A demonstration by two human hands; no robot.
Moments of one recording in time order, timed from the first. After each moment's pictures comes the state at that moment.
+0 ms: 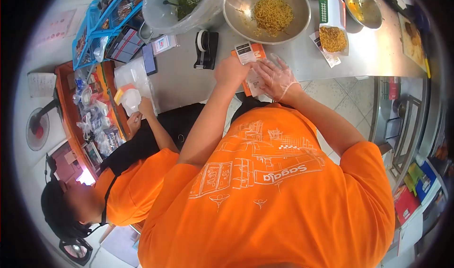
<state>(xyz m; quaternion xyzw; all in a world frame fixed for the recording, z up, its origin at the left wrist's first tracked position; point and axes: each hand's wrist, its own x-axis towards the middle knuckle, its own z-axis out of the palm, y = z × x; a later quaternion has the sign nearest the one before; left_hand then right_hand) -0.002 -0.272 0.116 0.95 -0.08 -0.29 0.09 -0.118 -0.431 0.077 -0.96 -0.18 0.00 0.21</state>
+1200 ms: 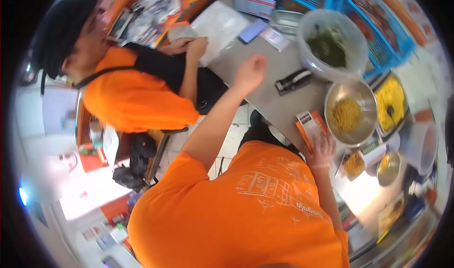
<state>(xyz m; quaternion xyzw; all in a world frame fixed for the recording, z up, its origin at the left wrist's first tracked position) 0.006 -0.123 0.182 0.87 0.21 0.03 0.44 -0.090 -0.484 0.081 -0.94 -0.30 -0.08 0.15</state>
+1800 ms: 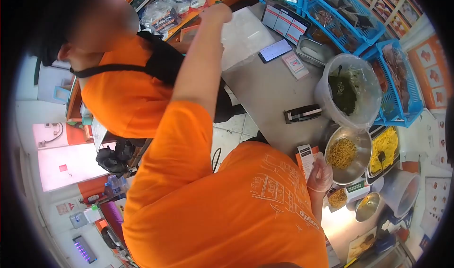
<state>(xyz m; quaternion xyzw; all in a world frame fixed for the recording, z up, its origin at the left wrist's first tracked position) 0.144 0.121 0.269 0.91 0.41 -0.09 0.04 -0.039 -0.434 0.155 -0.87 -0.23 -0.10 0.41</state>
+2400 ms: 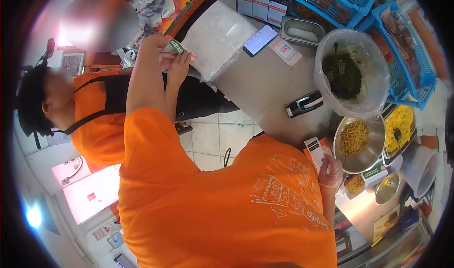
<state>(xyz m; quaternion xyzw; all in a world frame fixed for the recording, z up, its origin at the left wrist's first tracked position) 0.107 0.313 0.219 0.87 0.29 -0.37 -0.16 -0.038 -0.438 0.154 -0.92 -0.17 -0.03 0.36</state>
